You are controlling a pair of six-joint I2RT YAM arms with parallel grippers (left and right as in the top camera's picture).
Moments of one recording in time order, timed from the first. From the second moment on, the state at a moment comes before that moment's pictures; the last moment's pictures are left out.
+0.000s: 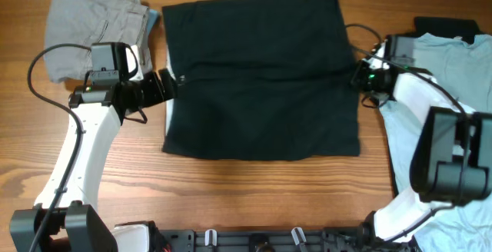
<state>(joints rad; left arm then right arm) 0.05 1.46 1.02 -0.68 0.22 -0.29 -0.15 1.86 1.07 -0.33 -0.20 0.32</state>
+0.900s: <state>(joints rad) 0.05 1.46 0.68 -0.65 0.24 -0.37 -0.17 1.49 0.67 -0.79 -0.33 0.40</state>
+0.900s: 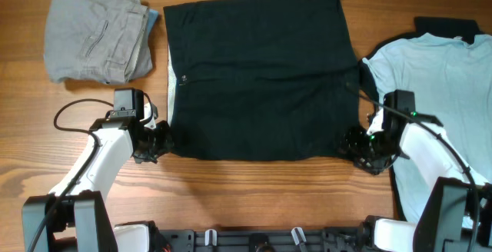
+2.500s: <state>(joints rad) 0.11 1.49 0.84 -0.85 0.18 -0.58 -0.17 1.44 0.57 -0.67 -0.44 0.68</state>
